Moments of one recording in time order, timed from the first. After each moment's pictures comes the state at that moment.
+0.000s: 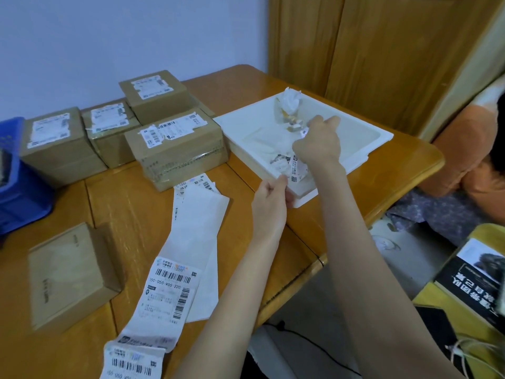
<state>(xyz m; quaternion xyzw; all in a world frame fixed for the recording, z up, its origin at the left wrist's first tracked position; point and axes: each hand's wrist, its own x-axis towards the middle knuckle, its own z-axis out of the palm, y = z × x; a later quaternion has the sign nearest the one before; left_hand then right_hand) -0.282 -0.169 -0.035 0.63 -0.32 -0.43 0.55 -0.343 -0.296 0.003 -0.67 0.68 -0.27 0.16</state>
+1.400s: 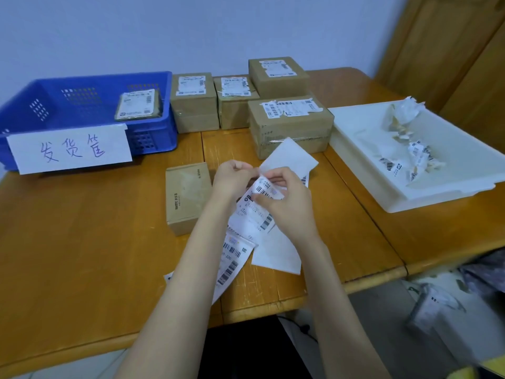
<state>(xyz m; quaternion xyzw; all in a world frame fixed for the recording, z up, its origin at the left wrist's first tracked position) -0.092 -0.066 -0.025 0.72 -0.21 -0.33 0.57 -0.212 -0.103 -0.049 -0.75 0.34 -0.35 0.45</state>
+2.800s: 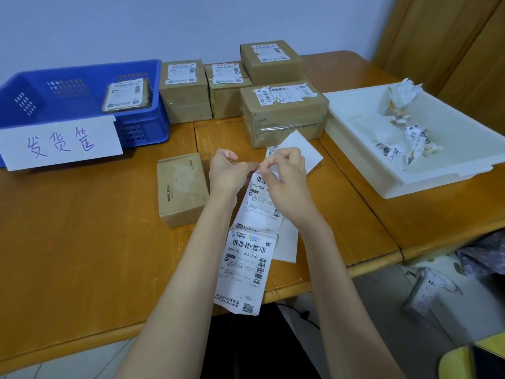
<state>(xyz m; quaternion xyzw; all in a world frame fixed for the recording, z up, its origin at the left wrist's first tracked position) -0.104 -0.072 -0.032 0.74 -0.17 -0.28 0.59 -0.211 -0.120 -0.050 -0.82 0.33 -0.31 0.36</state>
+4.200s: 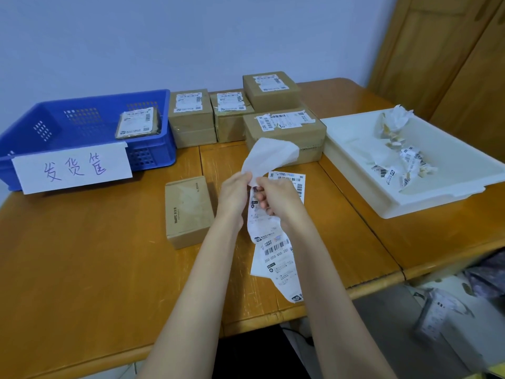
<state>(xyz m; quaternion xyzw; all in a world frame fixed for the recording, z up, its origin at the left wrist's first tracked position) -0.109 -0.068 -0.024 0.69 -0.18 -0.34 0.61 -0.191 -0.114 -0.015 -0.61 0.42 -0.23 0.64</state>
